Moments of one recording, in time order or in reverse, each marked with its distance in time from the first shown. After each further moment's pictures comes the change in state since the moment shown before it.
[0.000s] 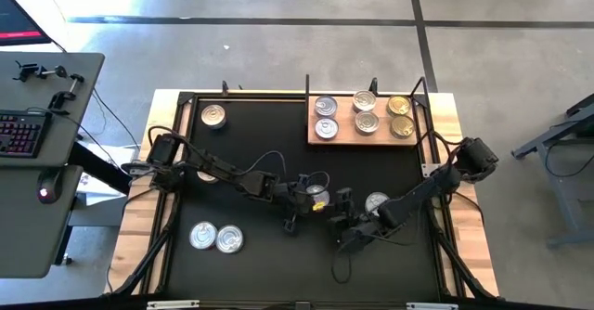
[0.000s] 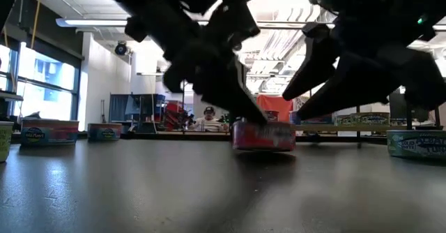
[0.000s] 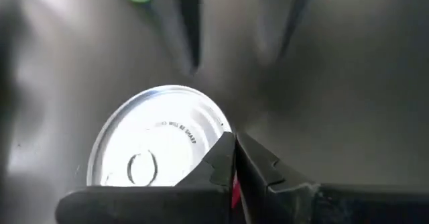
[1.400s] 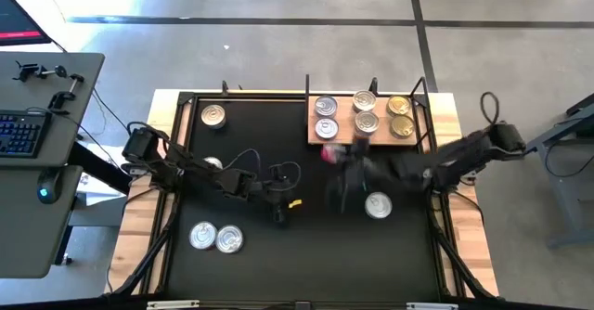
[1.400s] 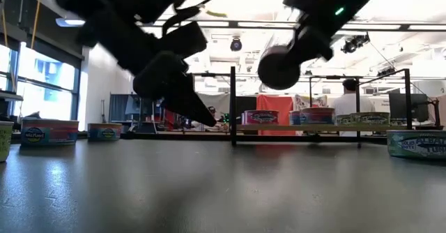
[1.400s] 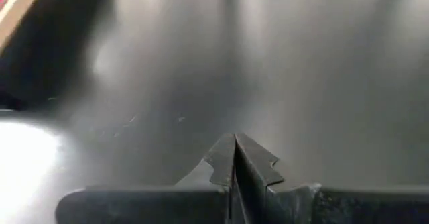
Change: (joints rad) left arm -0.020 -0.195 -0.323 0.147 -0.245 -0.318; right arm -0.397 -0.343 0.000 -0.222 0.050 -0.115
